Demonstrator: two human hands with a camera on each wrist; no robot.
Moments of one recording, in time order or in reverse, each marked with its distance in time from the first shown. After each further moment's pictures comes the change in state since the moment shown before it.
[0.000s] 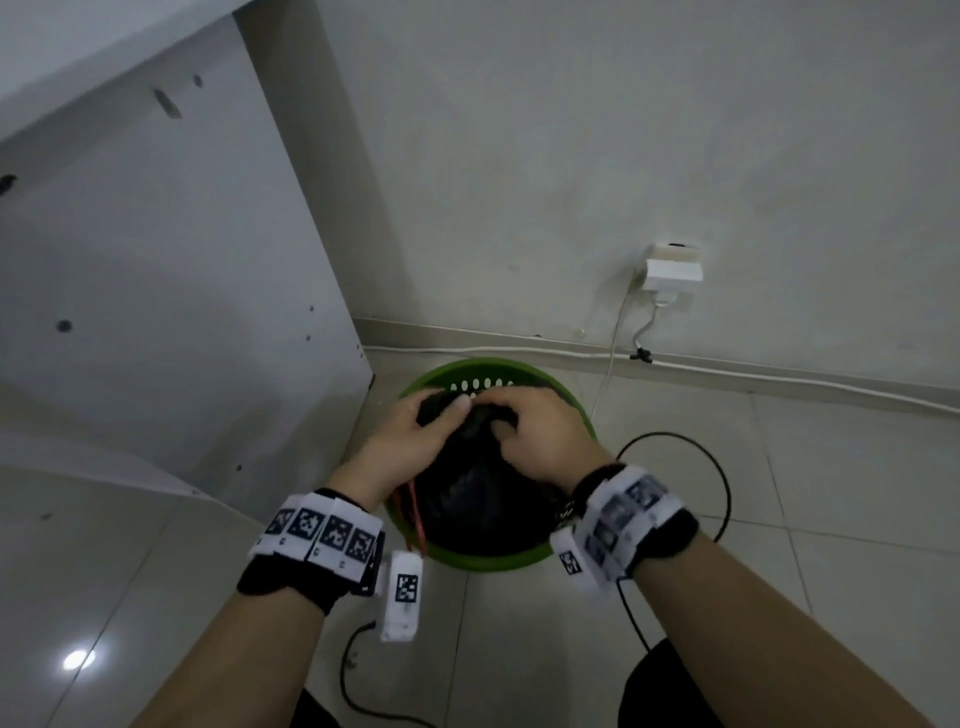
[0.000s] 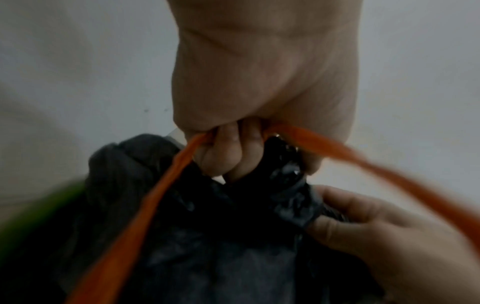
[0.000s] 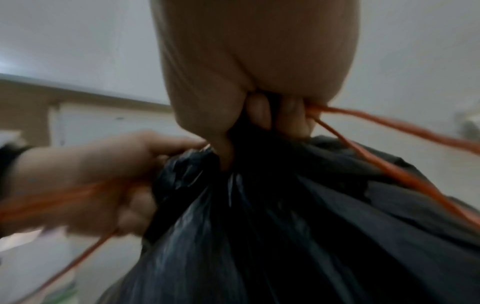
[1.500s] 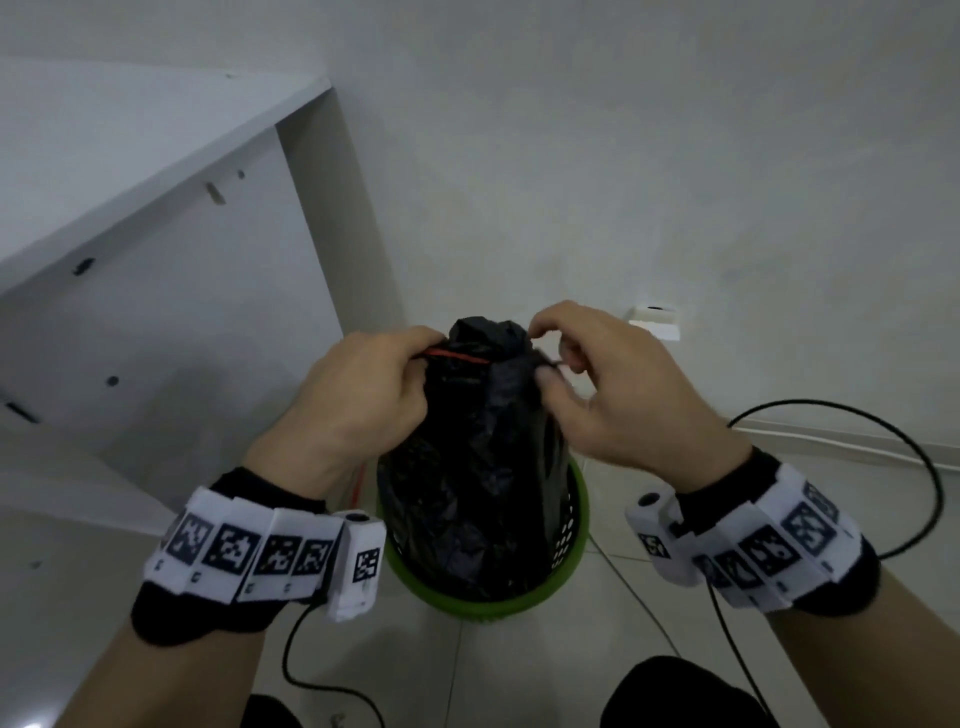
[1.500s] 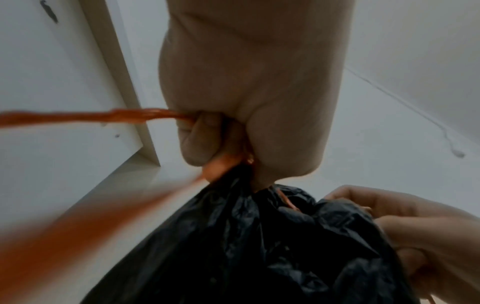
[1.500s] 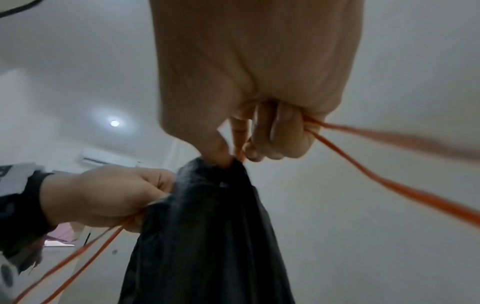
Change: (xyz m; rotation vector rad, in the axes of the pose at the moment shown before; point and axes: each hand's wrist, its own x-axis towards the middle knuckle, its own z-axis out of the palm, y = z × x) left_hand -0.045 0.135 -0.062 0.674 0.224 0.596; right_hand -0.035 -0.086 -0.148 -0.204 0.334 -0.370
